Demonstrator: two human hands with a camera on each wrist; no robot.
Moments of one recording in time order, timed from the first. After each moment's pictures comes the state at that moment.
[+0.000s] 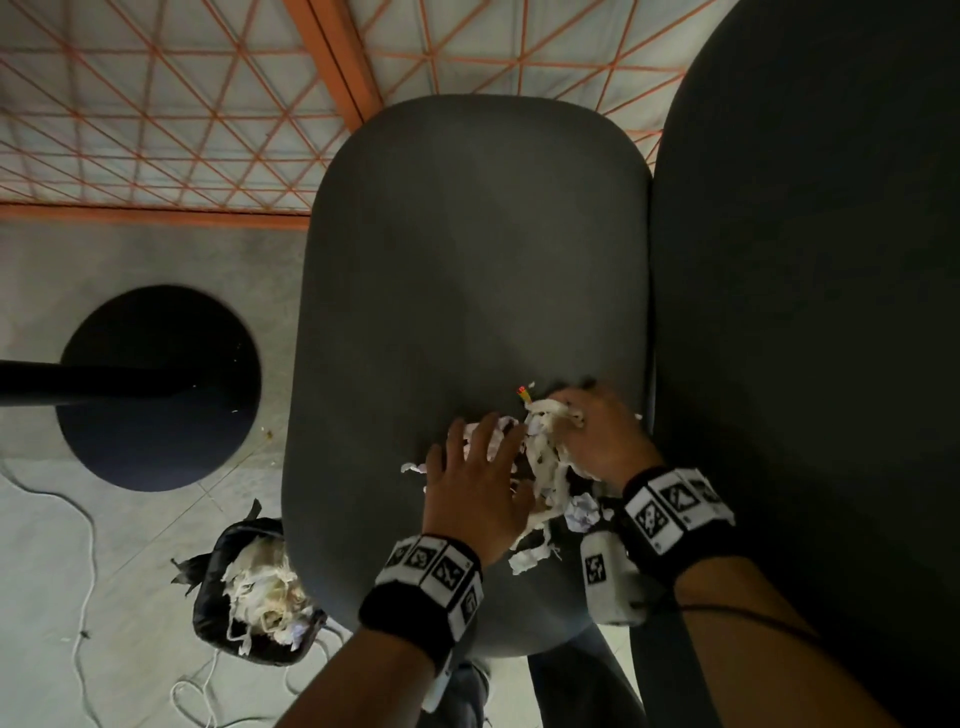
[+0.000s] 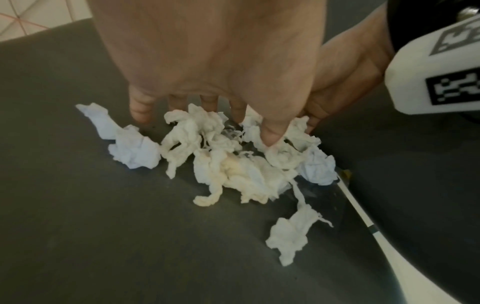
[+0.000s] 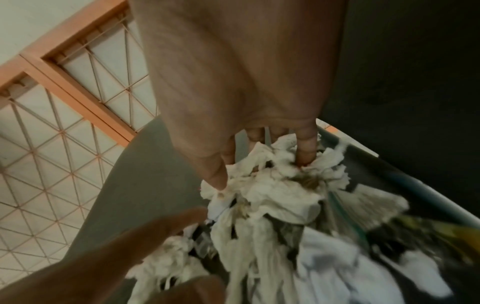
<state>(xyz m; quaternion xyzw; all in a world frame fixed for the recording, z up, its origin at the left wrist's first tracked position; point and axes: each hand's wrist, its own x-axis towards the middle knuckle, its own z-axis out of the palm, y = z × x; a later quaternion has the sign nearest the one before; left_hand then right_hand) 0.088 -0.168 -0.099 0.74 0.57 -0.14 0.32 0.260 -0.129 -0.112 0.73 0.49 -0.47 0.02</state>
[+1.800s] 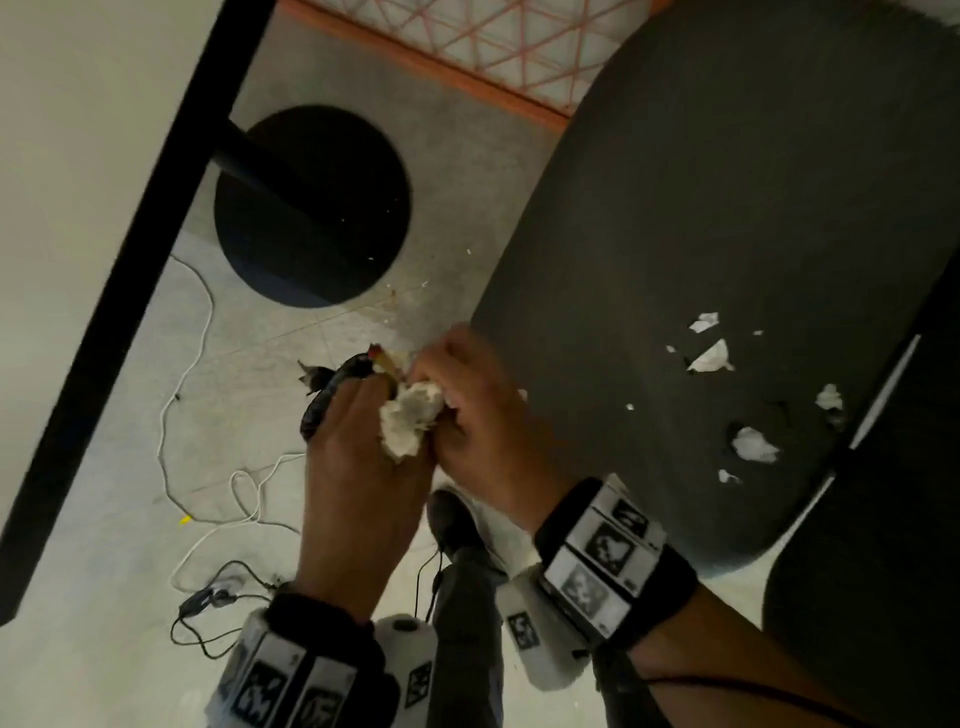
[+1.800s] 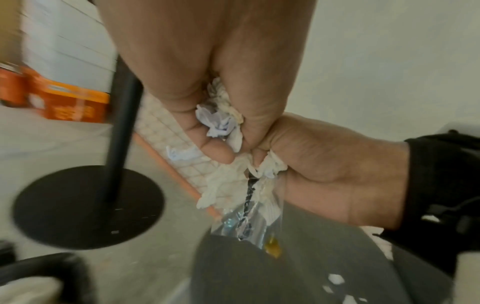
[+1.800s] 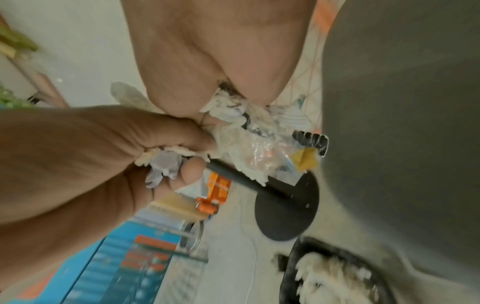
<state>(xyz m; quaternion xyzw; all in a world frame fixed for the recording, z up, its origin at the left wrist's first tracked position) -0.134 -0.281 0.022 0.49 0.81 0.24 0.23 -0.040 -0.219 -0.022 0.39 0.70 -0.56 -0.23</state>
